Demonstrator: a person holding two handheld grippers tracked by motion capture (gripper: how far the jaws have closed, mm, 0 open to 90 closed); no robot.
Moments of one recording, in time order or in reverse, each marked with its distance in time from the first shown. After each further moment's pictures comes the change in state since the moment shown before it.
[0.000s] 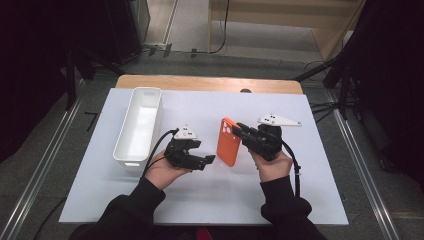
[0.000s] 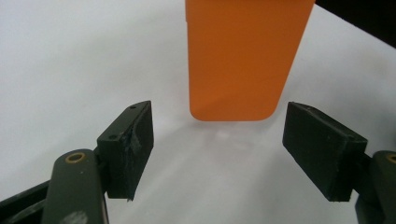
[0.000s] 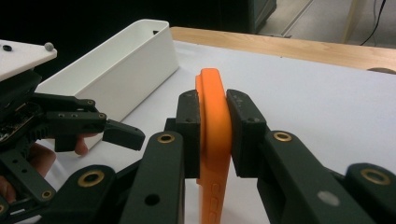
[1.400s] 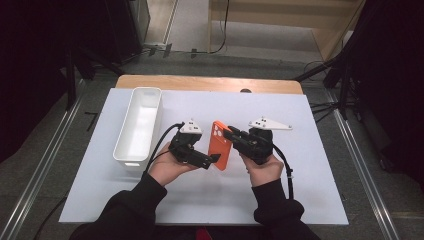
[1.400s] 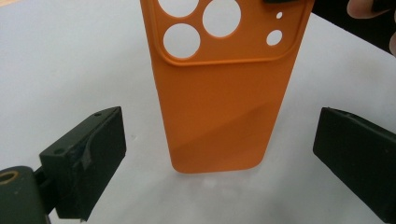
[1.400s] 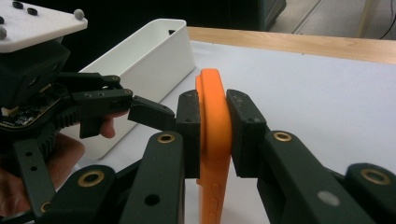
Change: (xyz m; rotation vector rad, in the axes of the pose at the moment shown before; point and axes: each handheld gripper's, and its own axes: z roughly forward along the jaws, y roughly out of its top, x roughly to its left) left arm -0.004 0.023 0.001 -0.001 -0.023 -0.001; right arm 0.021 -0.005 0.010 -0.003 0.030 0.020
